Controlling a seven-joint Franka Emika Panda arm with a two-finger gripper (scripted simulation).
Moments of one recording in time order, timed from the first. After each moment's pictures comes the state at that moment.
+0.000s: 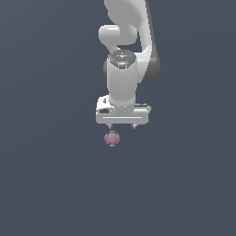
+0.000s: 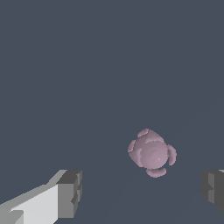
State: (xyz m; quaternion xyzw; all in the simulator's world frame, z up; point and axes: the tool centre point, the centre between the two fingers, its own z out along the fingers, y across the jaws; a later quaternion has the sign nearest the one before) arm 0.013 0.017 0.183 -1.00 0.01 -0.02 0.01
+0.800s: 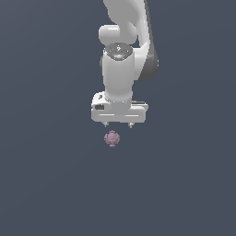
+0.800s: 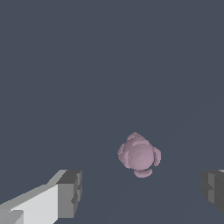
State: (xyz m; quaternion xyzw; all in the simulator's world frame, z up) arm 0.017 0.001 0.199 -1.00 0.02 -0.03 0.00
